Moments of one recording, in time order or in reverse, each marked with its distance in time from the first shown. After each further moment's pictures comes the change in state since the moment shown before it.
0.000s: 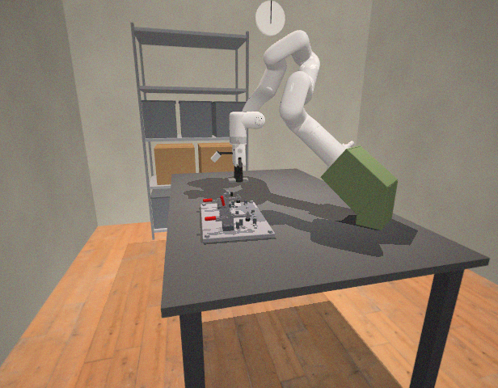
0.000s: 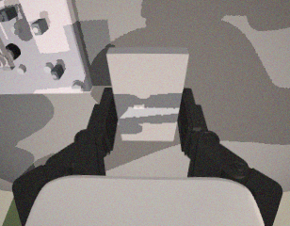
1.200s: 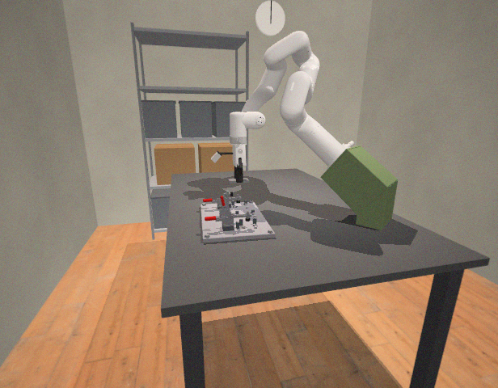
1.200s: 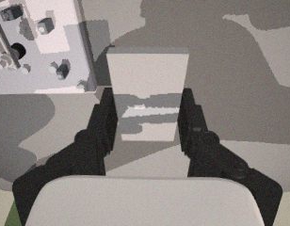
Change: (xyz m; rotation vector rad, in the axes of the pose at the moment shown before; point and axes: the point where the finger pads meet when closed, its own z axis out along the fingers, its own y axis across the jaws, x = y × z) arm 0.000 -0.007 0.000 0.001 0.001 0.000
